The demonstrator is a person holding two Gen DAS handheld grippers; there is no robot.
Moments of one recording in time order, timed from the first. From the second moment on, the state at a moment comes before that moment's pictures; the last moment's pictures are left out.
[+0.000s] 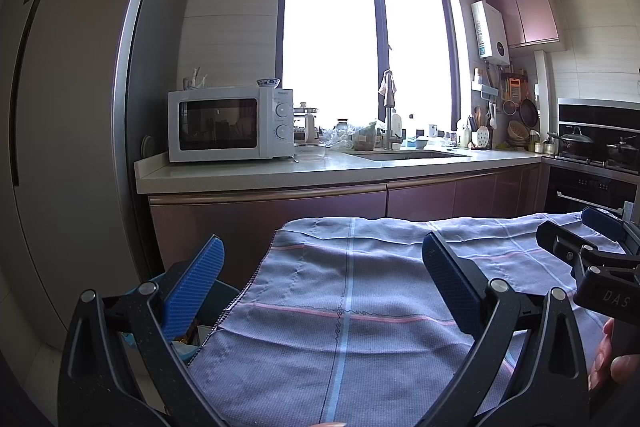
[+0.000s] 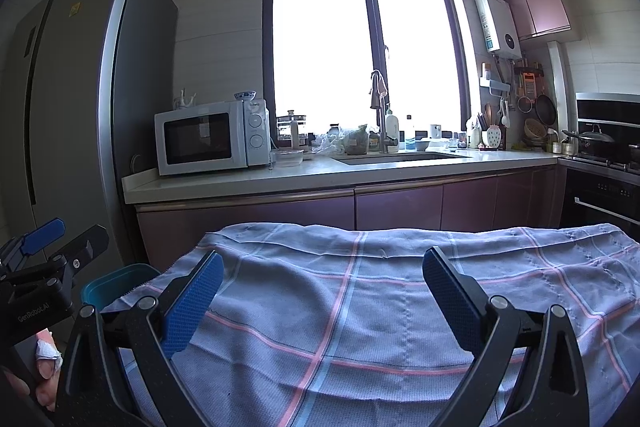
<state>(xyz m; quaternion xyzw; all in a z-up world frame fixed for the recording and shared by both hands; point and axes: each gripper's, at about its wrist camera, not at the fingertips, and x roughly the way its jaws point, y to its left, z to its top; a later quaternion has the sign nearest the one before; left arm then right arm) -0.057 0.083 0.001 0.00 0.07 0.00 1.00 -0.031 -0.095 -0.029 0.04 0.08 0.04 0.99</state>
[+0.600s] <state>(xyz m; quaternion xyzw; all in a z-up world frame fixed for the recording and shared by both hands) -0.051 0.082 0.001 0.01 0.07 -0.01 1.00 -0.030 -0.096 -0.027 0.04 0.08 0.04 0.99</state>
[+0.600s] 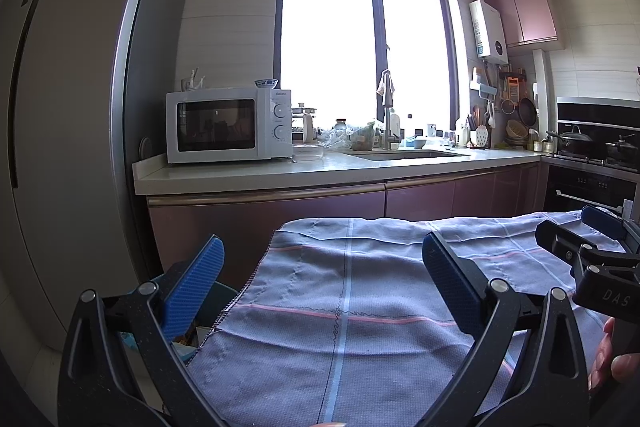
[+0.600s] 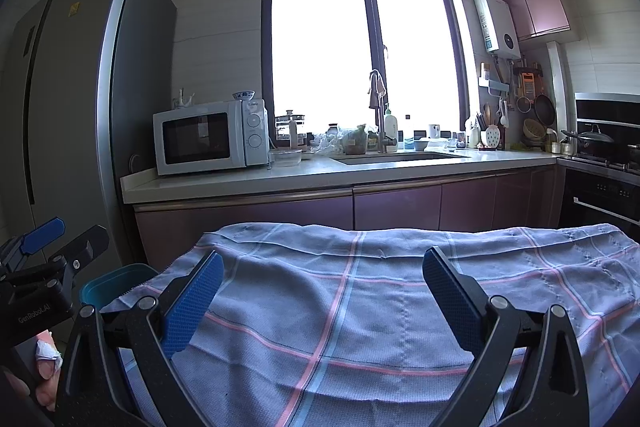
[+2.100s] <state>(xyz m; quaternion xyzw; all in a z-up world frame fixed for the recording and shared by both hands) -0.045 0.077 -0.004 0.02 0.07 -0.01 1.00 -0.032 -0.099 -0.030 0.05 0.09 0.02 0.99</state>
